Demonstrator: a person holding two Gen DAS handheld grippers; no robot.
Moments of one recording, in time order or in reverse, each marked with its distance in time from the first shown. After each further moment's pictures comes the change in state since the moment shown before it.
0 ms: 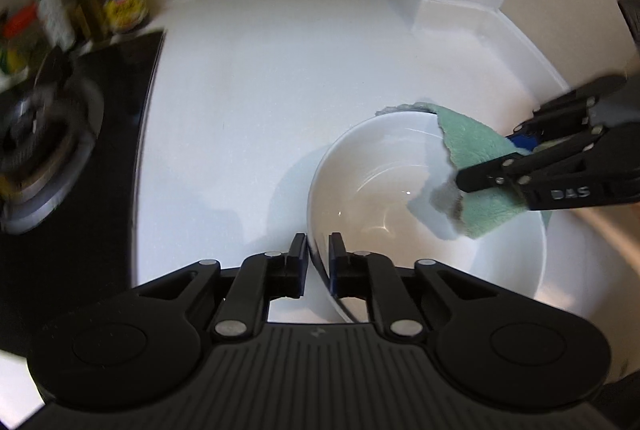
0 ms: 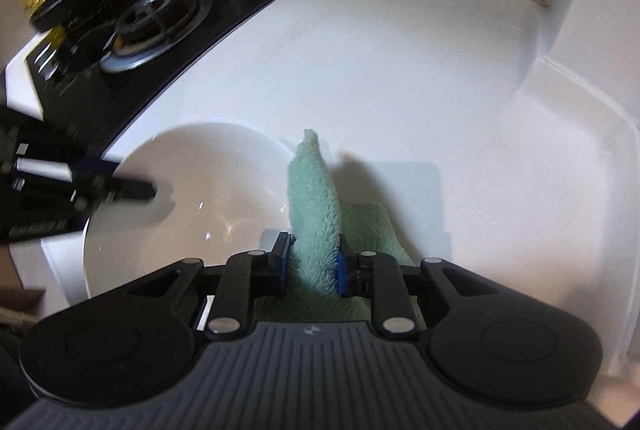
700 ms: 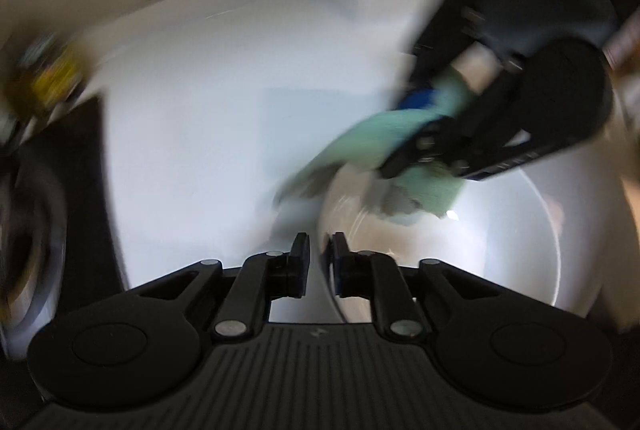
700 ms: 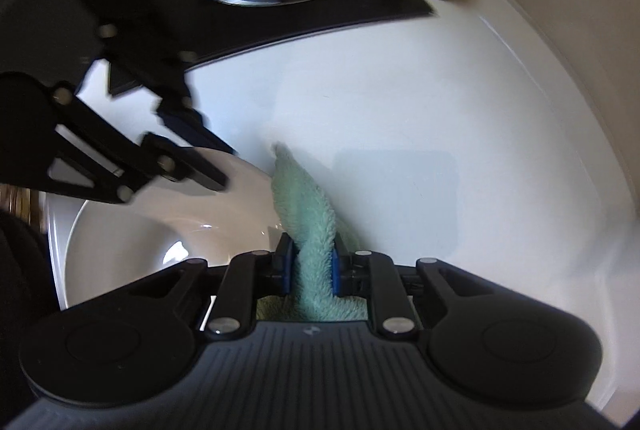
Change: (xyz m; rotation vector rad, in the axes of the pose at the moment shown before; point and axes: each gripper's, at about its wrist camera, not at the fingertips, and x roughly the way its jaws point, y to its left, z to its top) left arm 0.008 0.022 0.005 -0.053 -0.024 -0.091; right arm 0.027 0.019 0.073 -0.421 0.066 0.037
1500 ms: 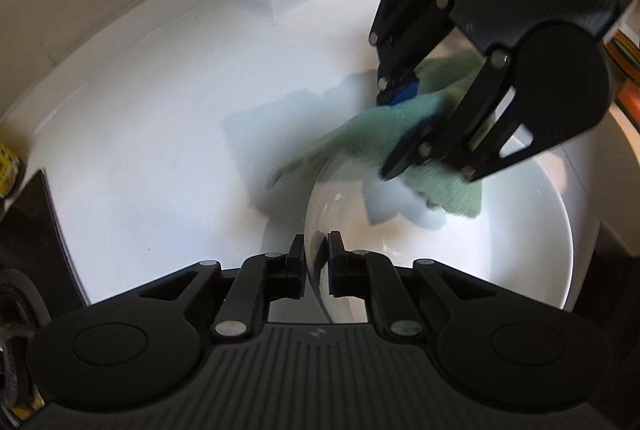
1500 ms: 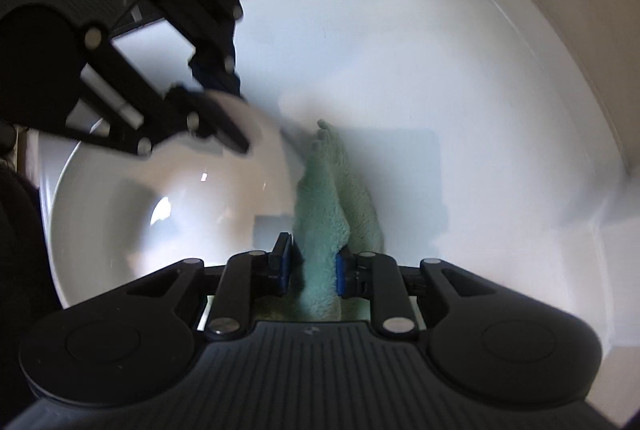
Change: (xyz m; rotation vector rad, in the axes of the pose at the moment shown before) left arm 0.030 -0.033 0.023 0.399 0.084 -0.088; right arm 0.010 0.010 -0.017 -0.064 0.092 -0.028
